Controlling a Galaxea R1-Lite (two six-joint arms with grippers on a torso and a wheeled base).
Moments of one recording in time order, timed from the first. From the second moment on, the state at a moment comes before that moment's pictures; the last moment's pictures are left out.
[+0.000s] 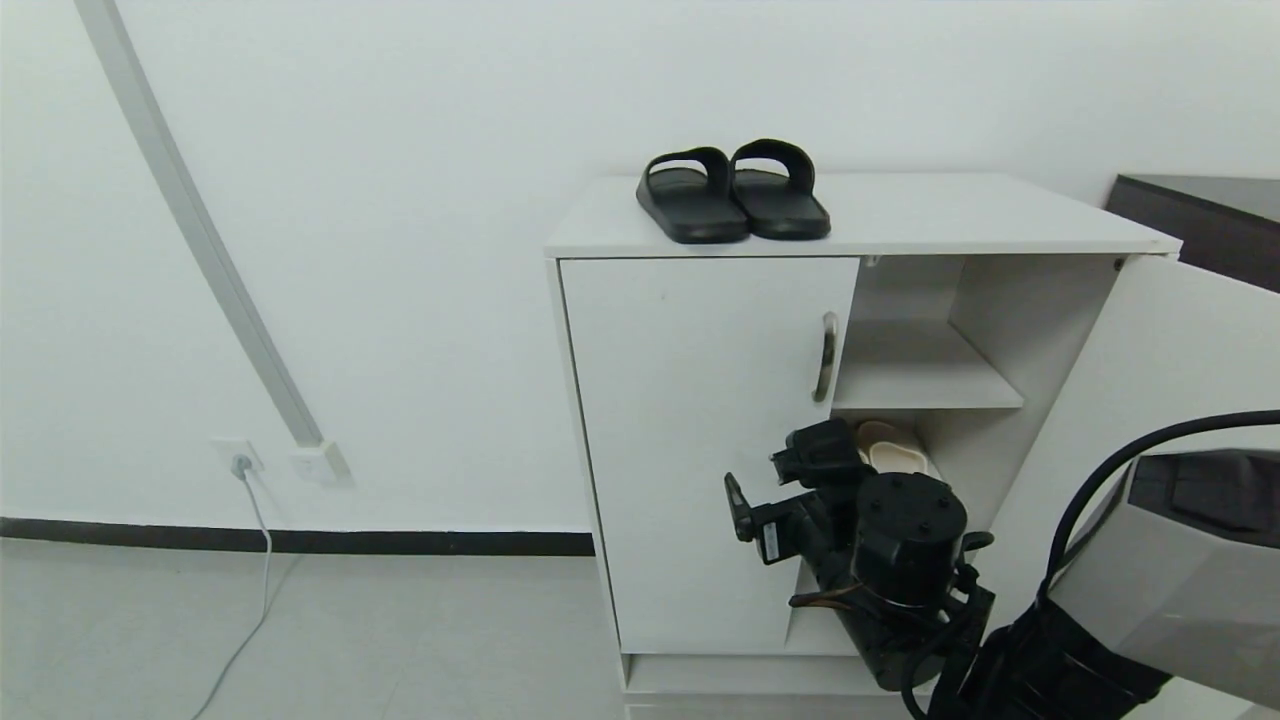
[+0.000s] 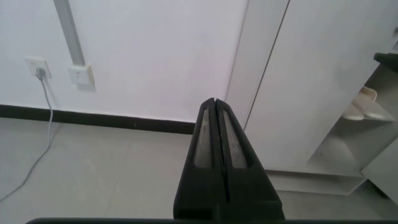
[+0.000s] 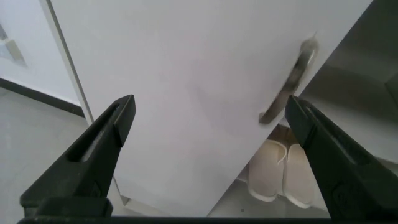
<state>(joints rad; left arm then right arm) 0.00 0.00 0.00 0.00 0.05 -0.11 0.81 2.12 -0.69 -1.41 -0.54 -0.12</state>
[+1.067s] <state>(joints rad) 0.00 0.00 0.00 0.00 0.05 -0.11 0.81 2.13 -0.70 -1.41 -0.54 -0.12</state>
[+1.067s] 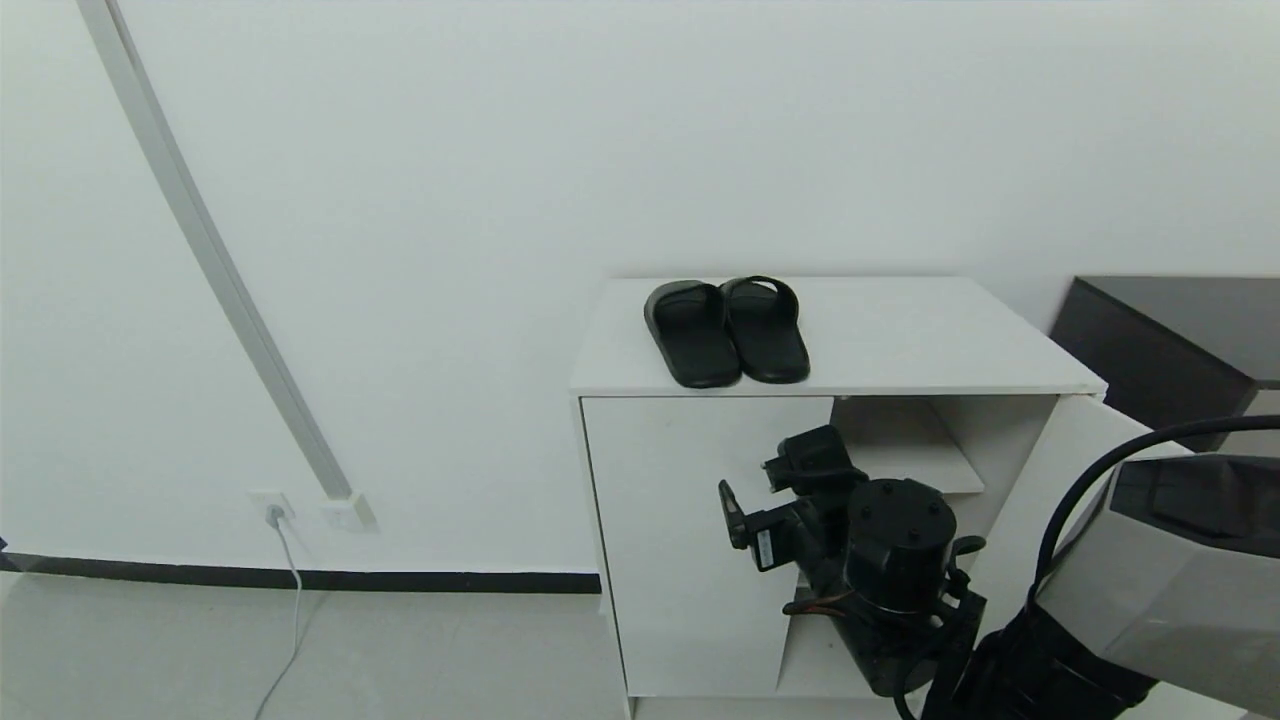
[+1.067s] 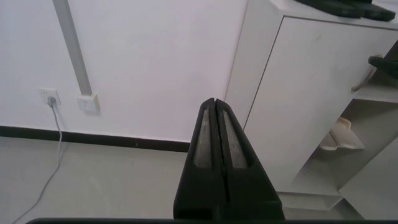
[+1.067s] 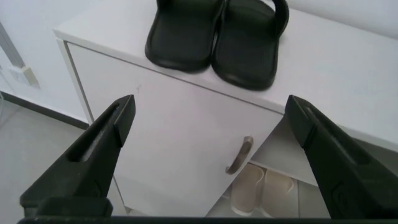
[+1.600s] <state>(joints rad) 0.00 0.00 0.00 0.00 0.05 -0.11 0.81 2.13 -0.69 -1.42 -0.54 -0.12</state>
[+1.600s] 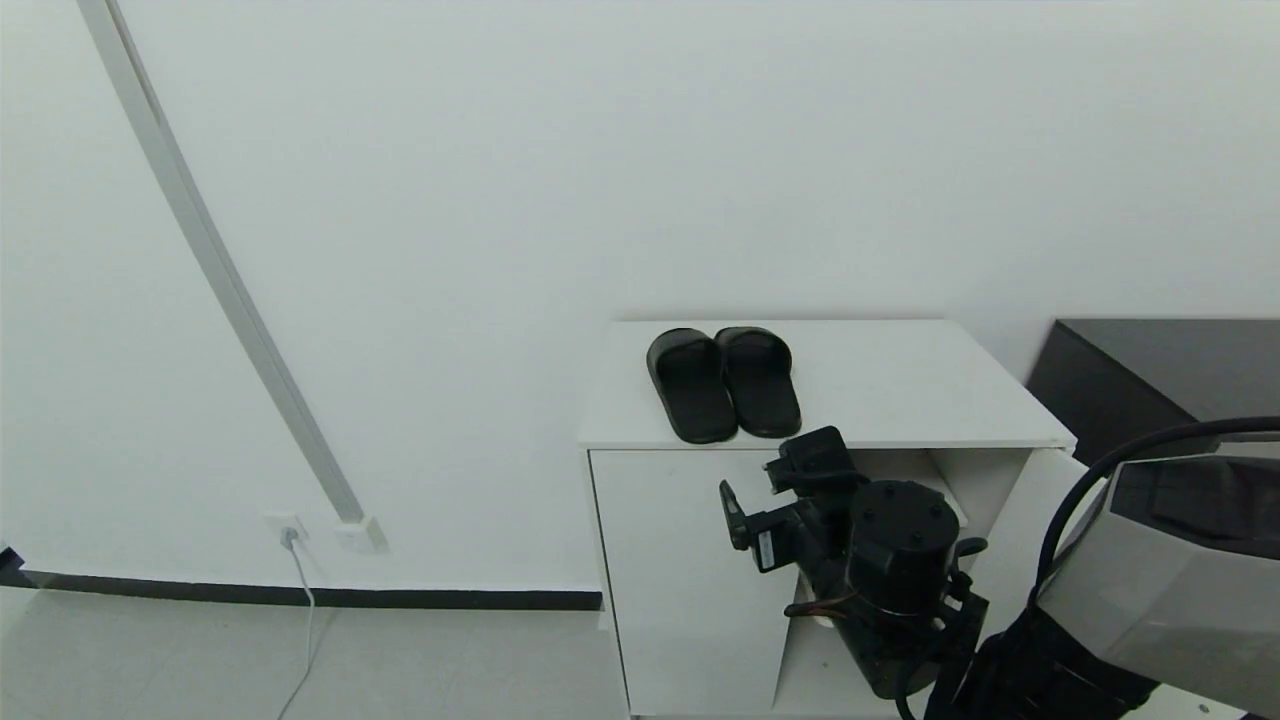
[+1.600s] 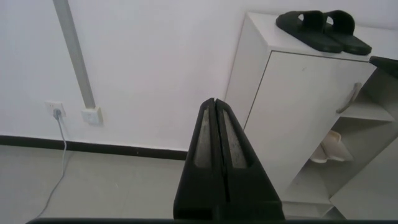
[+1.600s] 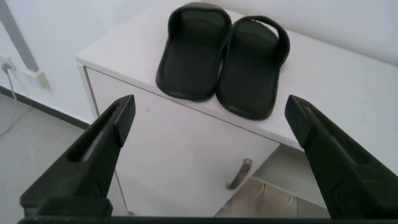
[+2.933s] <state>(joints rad) 0.00 0.00 0.00 0.00 0.05 -0.10 0.80 2.02 -1.14 -0.60 -0.53 0.17</state>
